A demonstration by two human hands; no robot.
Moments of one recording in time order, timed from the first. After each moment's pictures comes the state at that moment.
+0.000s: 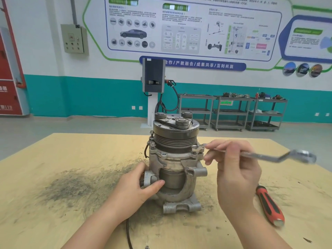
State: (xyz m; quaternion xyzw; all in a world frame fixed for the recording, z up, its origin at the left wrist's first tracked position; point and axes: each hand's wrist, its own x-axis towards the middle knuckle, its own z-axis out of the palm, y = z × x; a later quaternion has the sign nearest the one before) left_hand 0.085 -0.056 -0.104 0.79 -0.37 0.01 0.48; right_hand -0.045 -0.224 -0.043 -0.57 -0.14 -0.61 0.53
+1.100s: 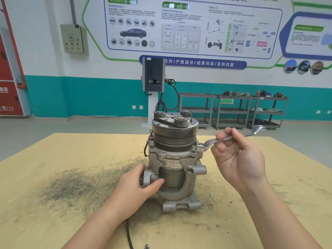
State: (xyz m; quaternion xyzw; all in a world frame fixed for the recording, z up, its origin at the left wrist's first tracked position) left_hand 0.085 -0.057 -0.107 0.81 -0.36 0.04 0.47; right_hand -0.044 -0.262 -0.016 -0.37 -0.06 -0.32 0.87
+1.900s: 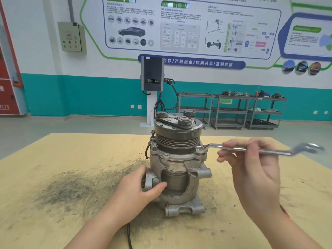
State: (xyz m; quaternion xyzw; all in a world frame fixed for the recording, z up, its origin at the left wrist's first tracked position) left_hand 0.085 -0.057 -0.102 0.81 -0.37 0.04 0.45; right_hand -0.059 -0.250 -0.041 -0.56 -0.14 -0.53 0.62
